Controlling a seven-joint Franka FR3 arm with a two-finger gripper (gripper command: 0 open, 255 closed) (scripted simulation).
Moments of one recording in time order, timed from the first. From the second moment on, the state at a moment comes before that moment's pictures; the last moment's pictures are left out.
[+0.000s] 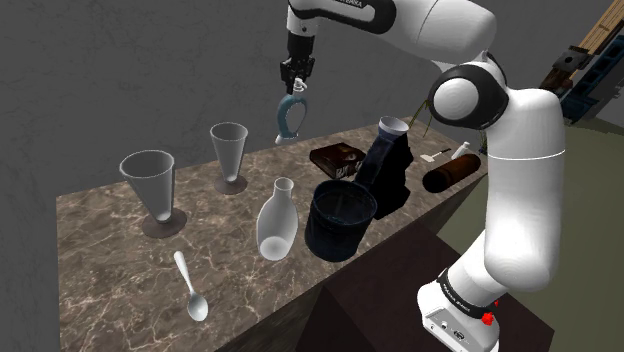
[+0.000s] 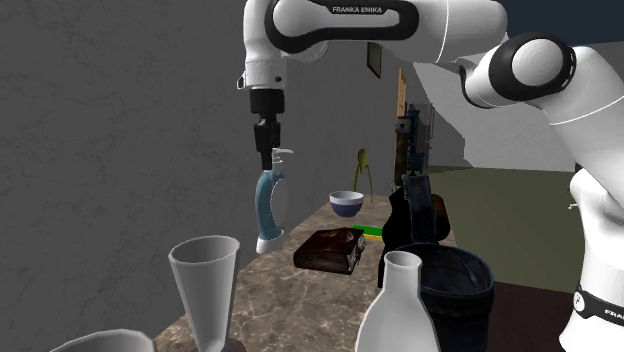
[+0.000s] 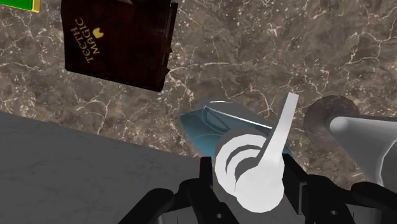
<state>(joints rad) 0.12 0.58 0.04 -0.97 -0.06 1.55 -0.09</state>
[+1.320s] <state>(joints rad) 0.00 0.17 0.00 -1.37 -0.04 1.54 -0.25</state>
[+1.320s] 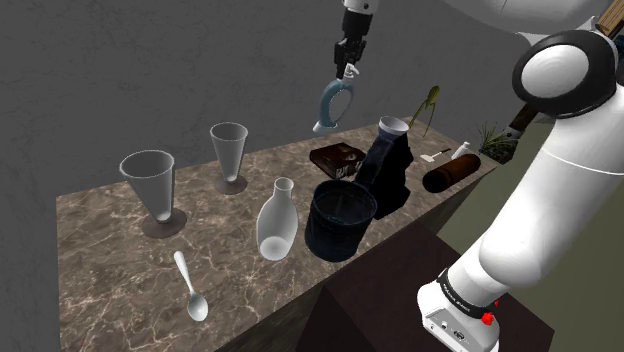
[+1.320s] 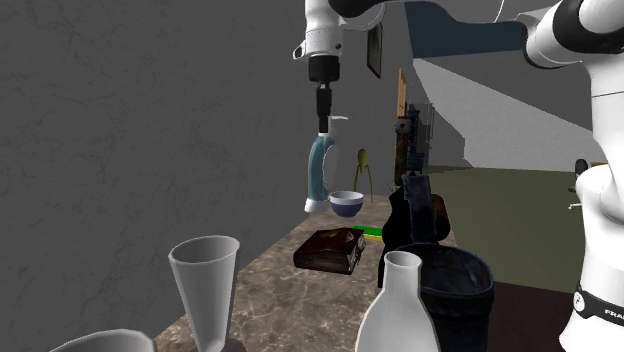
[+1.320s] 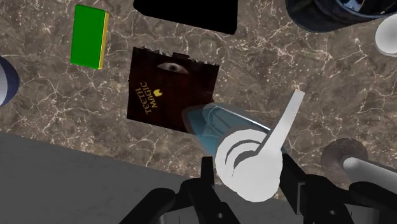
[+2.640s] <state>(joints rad) -0.18 -0.25 -0.19 -1.70 -0.08 1.48 -0.61</state>
